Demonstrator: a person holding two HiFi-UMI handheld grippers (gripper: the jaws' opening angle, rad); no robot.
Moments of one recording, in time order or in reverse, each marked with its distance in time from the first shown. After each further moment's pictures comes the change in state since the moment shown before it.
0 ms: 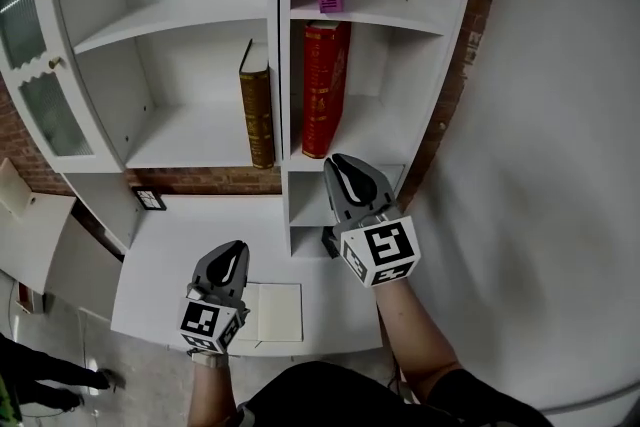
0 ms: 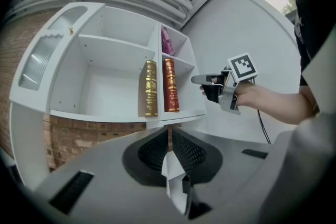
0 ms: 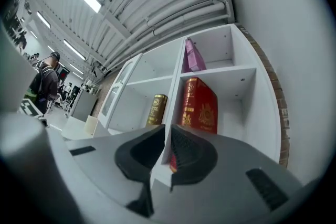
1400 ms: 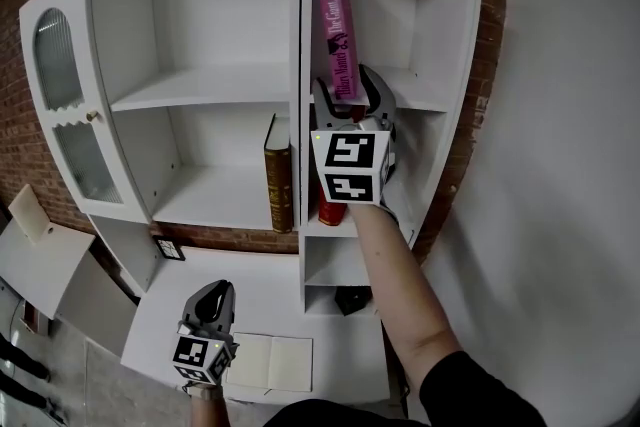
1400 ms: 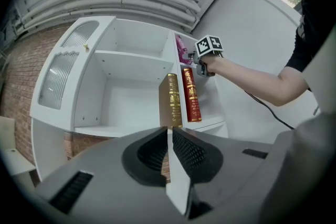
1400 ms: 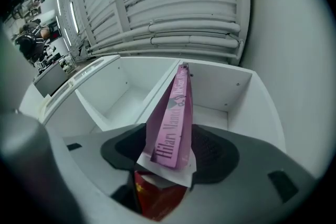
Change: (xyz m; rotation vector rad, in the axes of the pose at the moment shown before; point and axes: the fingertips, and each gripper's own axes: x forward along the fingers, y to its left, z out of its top) left arm -0.023 0.062 0.037 0.031 -0.036 0.165; right arm 0.140 -0.082 0.198 -0.314 -0.166 -0.312
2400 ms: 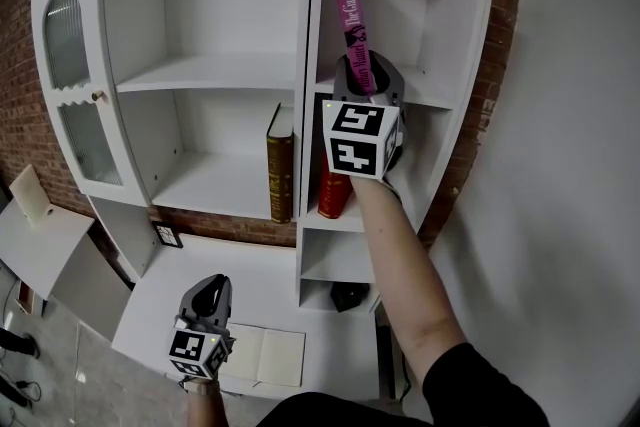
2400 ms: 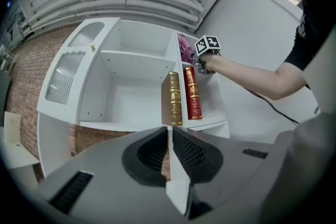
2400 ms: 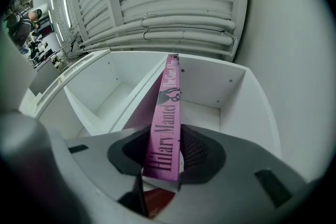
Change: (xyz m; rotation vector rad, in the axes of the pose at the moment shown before) left arm -0.008 -0.006 -0.012 -0.021 -0.001 0.053; right arm 0.015 -0.023 -0.006 0.008 0.045 -0.074
